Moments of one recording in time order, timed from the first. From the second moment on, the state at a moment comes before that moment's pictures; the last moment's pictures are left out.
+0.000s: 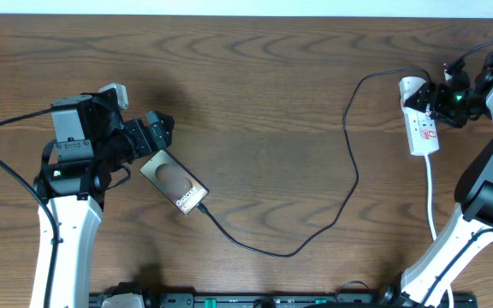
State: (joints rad) left arm 0.12 1.19 0.97 -0.60 0.44 -0.31; right arm -0.43 2.24 1.78 -0.93 -0.48 -0.12
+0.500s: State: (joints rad) left arm 0.12 1.19 0.97 -0.60 0.44 -0.31; right arm -0.43 2.24 1.78 -0.94 -0.54 -0.12
